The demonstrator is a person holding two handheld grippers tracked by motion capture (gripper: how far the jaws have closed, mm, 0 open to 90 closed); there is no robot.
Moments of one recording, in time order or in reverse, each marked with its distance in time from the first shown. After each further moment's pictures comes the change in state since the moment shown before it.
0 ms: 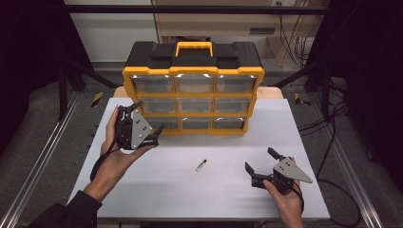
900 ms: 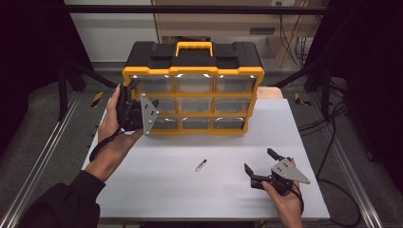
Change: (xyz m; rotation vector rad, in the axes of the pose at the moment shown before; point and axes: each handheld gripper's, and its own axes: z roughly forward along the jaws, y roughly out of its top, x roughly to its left) left arm 0.027 0.028 0.019 0.060 0.225 0.254; right arm 0.003 -0.001 -0.001 0.024 -0.010 -0.041
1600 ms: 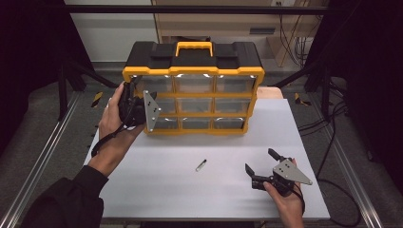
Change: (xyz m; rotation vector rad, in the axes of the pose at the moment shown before) left arm 0.002 0.004 0.008 0.001 0.067 0.075; right arm 0.000 0.002 -0.004 -0.012 0.004 0.005
